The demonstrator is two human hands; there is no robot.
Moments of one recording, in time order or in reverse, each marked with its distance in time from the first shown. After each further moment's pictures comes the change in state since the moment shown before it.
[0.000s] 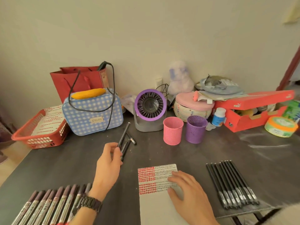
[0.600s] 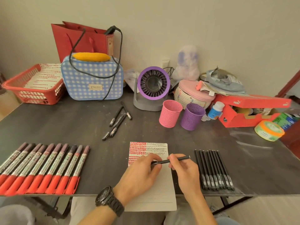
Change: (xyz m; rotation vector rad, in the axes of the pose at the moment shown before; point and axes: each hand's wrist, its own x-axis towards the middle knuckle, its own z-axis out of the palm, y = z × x) left_hand -0.106 0.005 0.073 0.243 -0.519 0.278; right_hand 0.001 -0.011 -0.032 0.823 0.090 0.251
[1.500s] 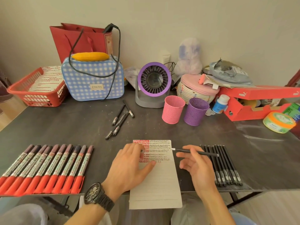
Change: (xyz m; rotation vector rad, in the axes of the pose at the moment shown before) left_hand -0.008 -0.018 -0.034 0.338 0.195 0.034; right_hand 0.007 -0.006 -0.020 0.391 -0.005 0.129
